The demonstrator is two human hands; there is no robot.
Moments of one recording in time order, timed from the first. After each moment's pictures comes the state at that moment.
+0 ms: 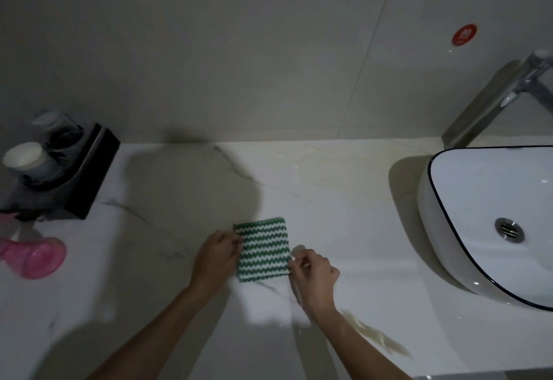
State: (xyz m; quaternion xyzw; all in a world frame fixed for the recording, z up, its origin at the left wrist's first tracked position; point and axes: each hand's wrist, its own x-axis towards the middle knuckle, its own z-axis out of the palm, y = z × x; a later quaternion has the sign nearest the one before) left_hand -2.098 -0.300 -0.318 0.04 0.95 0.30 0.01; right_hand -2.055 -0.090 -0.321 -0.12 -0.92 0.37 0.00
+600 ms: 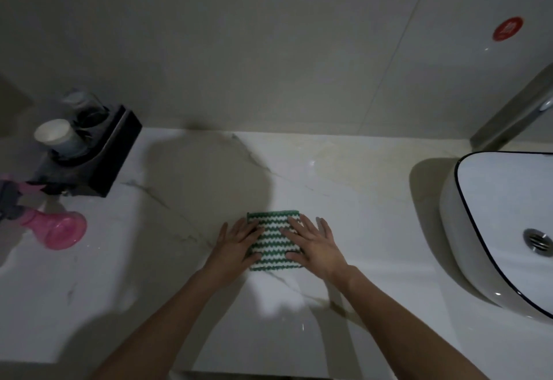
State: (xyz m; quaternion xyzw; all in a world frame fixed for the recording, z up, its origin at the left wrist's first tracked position) left_hand -2.099 -0.310 -0.341 0.19 0.97 0.10 0.09; right_hand -2.116 -0.068 -0.342 0.28 -0.94 0.12 -0.12
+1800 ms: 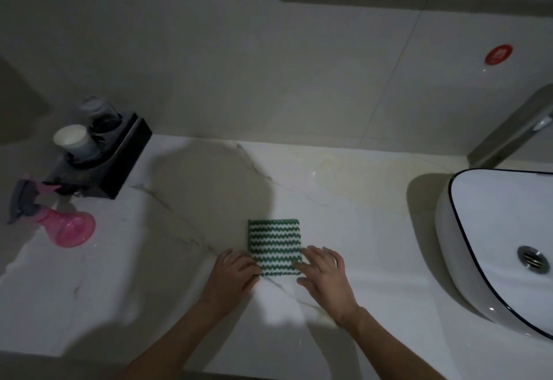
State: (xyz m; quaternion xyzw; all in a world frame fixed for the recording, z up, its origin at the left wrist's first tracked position) left_hand -2.049 -0.300 -0.344 0.24 0.94 0.19 -0.13; right_hand -2.068 -0.046 -0.353 0.27 -0.94 0.18 0.03
